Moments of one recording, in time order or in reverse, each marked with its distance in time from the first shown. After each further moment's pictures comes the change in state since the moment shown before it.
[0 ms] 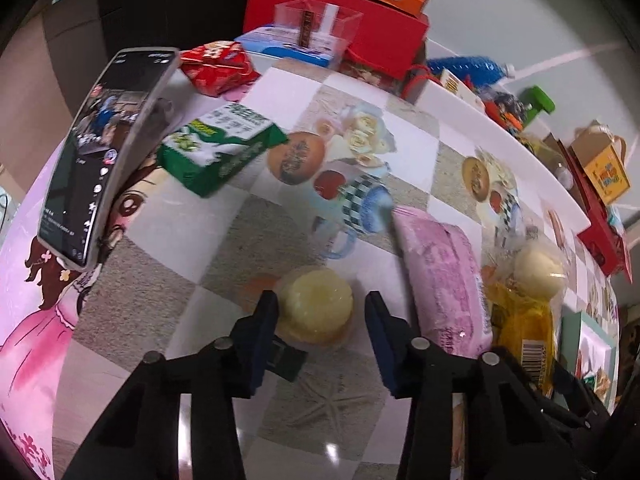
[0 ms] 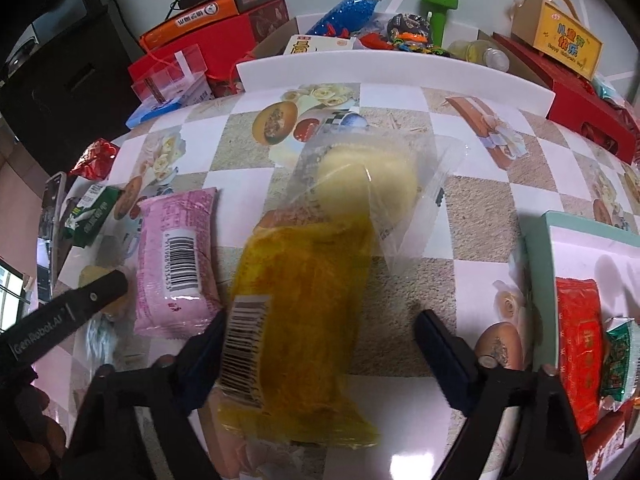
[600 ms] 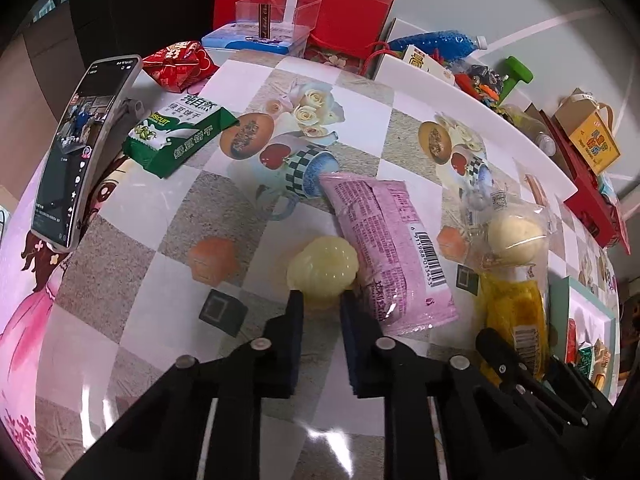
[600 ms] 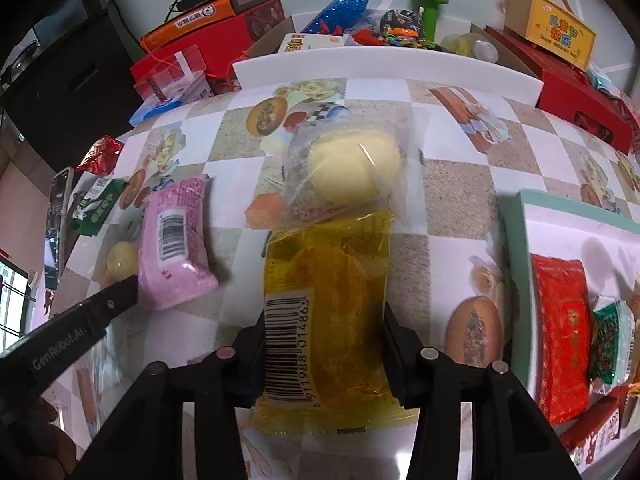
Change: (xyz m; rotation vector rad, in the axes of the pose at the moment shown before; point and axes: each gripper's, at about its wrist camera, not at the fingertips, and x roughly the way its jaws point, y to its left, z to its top) left arm -0.009 -0.032 -0.018 0.058 0.032 -0.004; right arm -0.016 -0.017 -0.012 0.012 0.026 0.012
